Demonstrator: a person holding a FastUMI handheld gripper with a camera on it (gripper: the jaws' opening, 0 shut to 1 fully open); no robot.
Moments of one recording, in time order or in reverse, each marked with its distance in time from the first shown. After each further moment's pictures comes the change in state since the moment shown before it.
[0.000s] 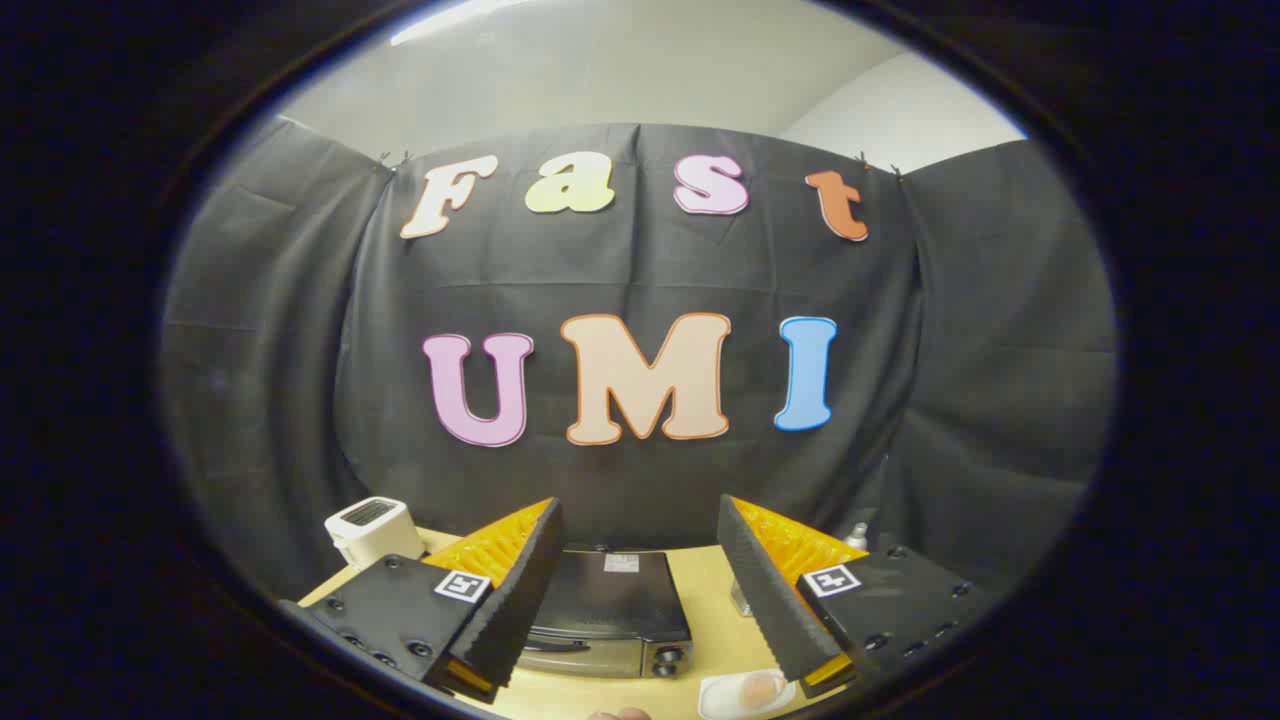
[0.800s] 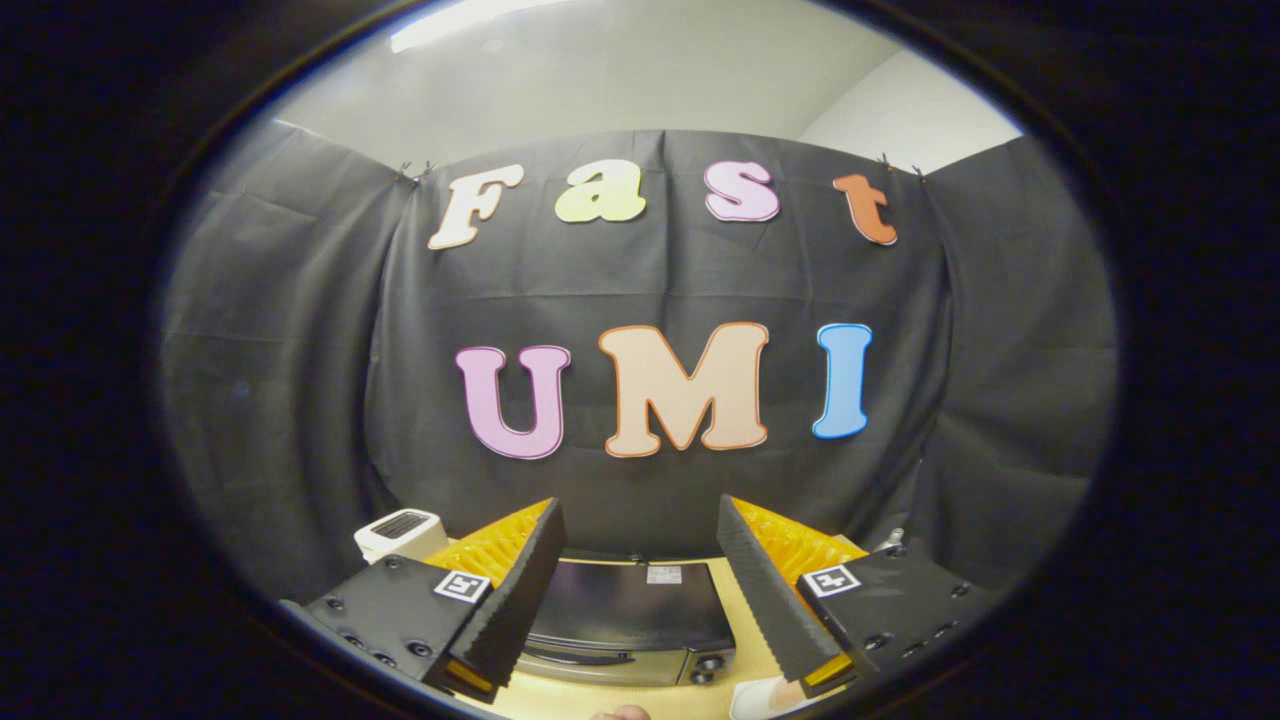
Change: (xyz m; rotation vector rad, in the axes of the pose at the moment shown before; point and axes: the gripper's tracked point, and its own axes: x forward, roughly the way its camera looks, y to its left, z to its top) arm 0.006 0.036 0.010 0.027 -0.020 0.072
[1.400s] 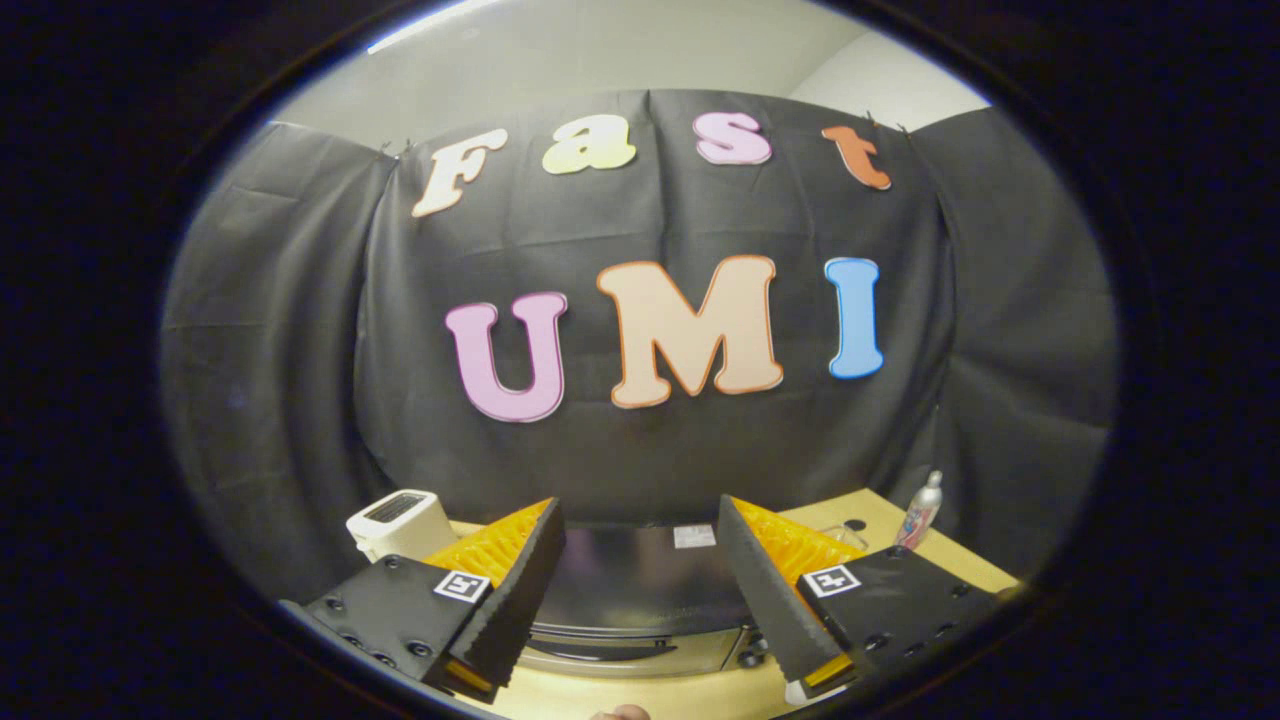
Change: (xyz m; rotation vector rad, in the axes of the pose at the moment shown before) arm 0.043 0.025 -0.111 0.062 0.114 -0.033
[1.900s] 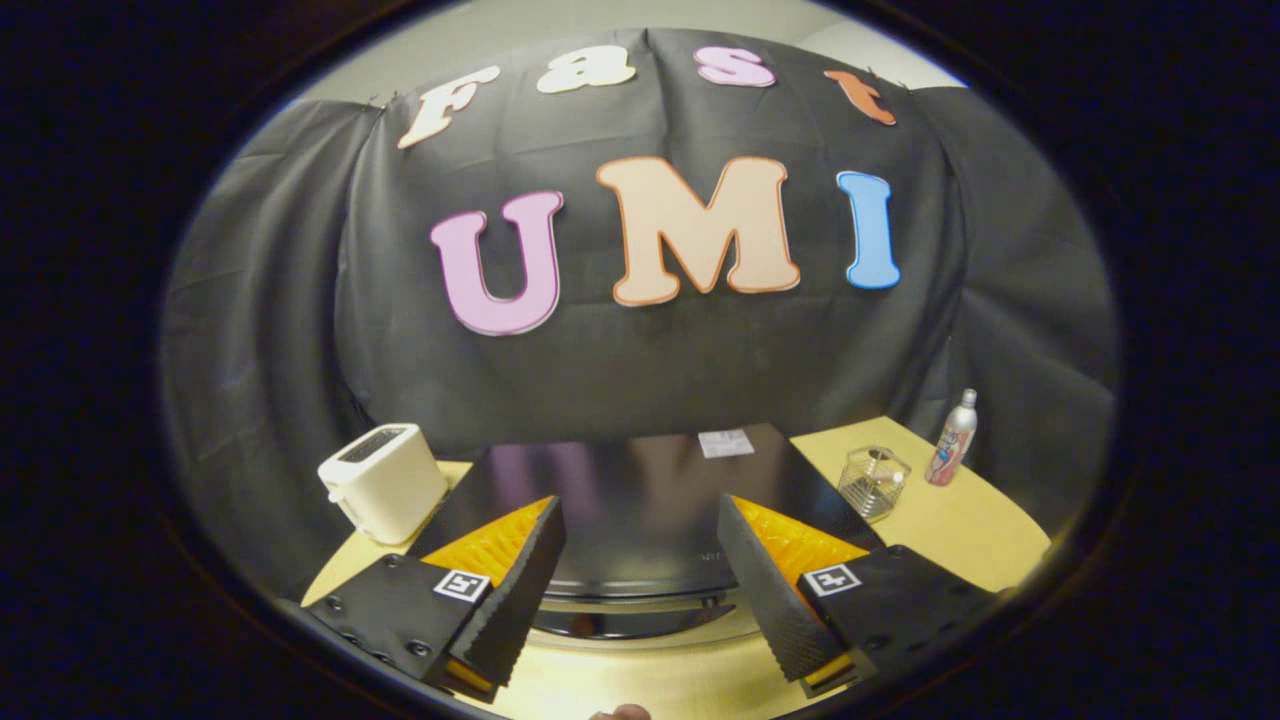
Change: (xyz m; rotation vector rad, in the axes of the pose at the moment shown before) arm 0.039 0.020 -0.118 -0.012 0.200 -0.011
